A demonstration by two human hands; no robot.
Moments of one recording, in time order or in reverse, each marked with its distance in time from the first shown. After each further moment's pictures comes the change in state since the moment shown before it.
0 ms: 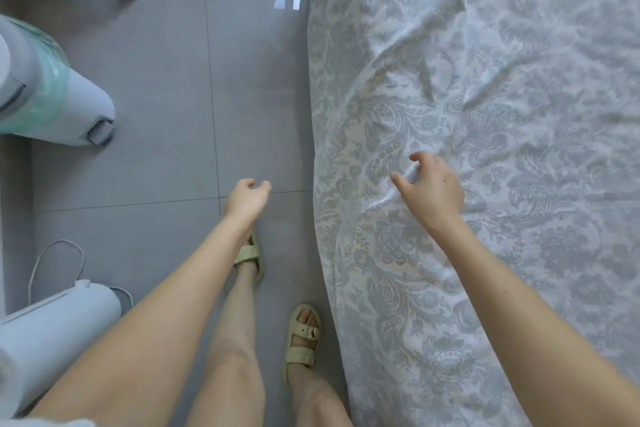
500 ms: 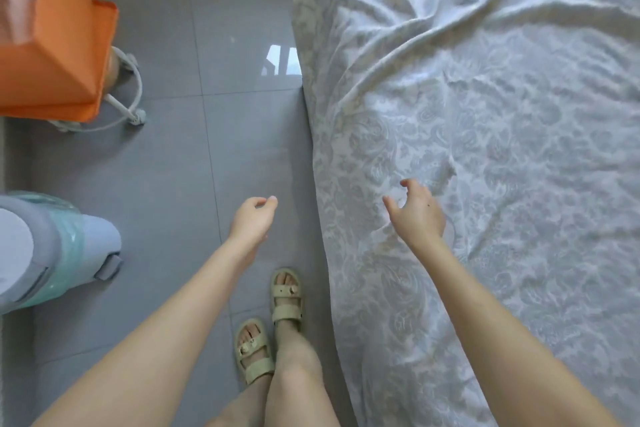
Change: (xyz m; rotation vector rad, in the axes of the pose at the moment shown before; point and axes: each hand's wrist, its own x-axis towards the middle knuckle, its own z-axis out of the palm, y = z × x) left_hand 0.105 0.243 -0.085 -0.070 -0.115 0.166; right_hand 0.185 -0.151 -0.080 0.073 0.010 0.159
